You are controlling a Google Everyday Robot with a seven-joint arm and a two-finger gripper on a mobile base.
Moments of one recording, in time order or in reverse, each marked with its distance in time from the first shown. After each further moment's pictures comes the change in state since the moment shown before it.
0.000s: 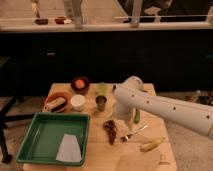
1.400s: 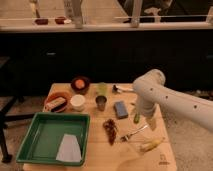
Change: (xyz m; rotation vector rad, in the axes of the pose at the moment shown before) arm 0.040 0.104 -0.038 -0.163 0.057 0.363
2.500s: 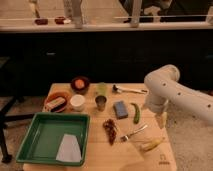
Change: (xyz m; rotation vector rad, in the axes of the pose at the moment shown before) arm 0.033 0.026 -0.012 -0.002 0.014 0.143
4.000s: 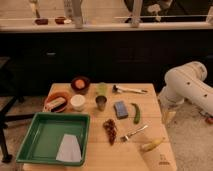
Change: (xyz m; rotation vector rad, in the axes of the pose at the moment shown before) arm 0.061 0.029 -0.047 0.203 -0.003 0.702
